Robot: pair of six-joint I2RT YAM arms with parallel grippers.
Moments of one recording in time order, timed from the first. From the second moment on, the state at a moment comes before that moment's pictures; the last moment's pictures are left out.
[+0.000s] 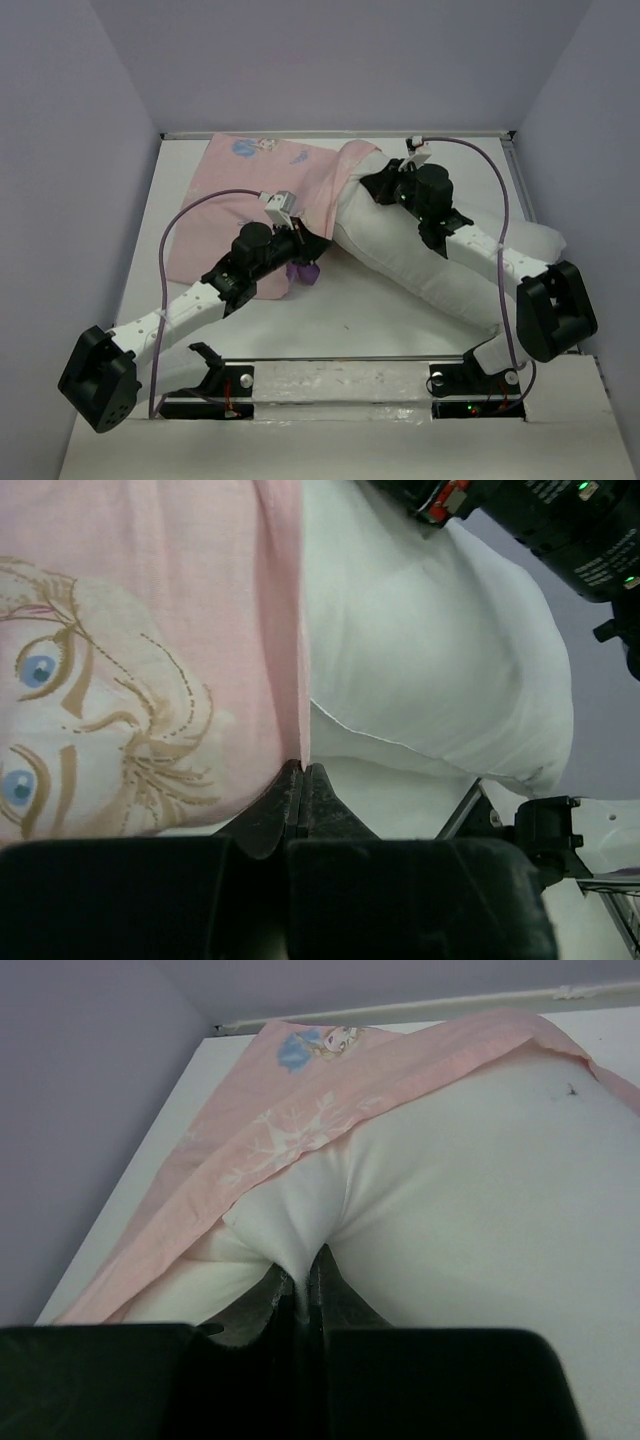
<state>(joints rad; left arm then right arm) -0.69 1.05 0.59 0.27 0.16 -0.67 0.45 1.49 0.96 0.42 -0.15 0.49</state>
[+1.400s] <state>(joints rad) -0.76 1.16 1.16 -0.26 -0.10 -0.49 0.50 1.42 0.74 0.50 -0.32 0.48</state>
